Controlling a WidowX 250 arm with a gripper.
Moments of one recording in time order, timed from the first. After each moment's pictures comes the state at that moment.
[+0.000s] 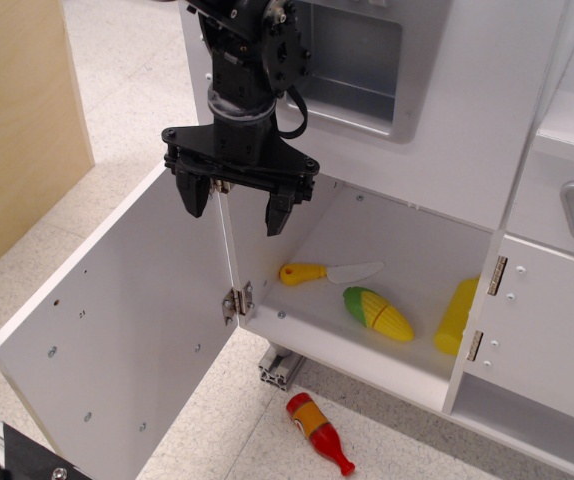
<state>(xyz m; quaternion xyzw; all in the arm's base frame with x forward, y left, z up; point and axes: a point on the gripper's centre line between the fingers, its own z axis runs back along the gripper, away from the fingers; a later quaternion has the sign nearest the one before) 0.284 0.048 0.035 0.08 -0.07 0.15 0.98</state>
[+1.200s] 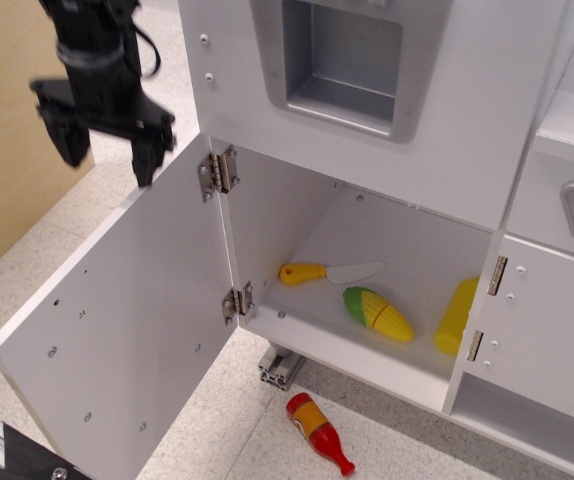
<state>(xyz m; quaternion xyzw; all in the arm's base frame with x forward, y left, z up) 0.270 0.153 0.041 0.09 -0.06 0.13 0.99</state>
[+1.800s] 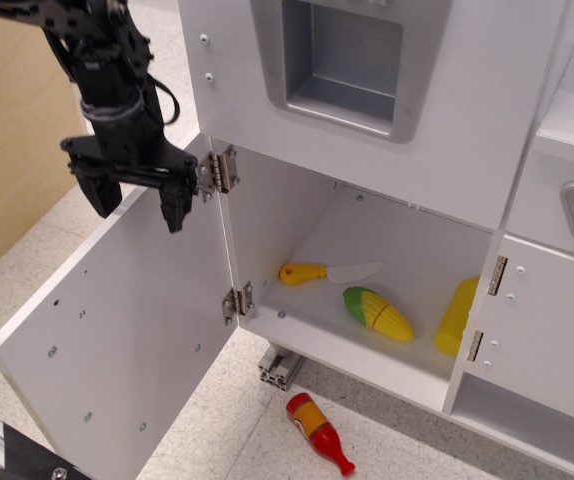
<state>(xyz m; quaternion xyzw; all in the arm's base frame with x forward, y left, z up) 0.274 0.122 0.006 0.03 -0.06 0.14 0.99</state>
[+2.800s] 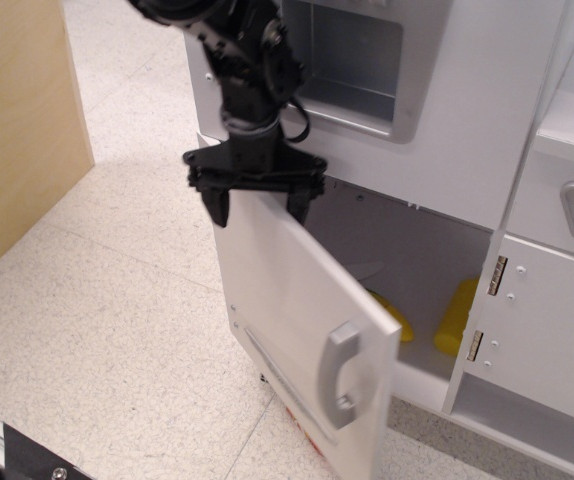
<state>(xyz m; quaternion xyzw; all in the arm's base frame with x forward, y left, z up) 0.316 0.047 0.003 0.03 -0.08 0.22 0.97</state>
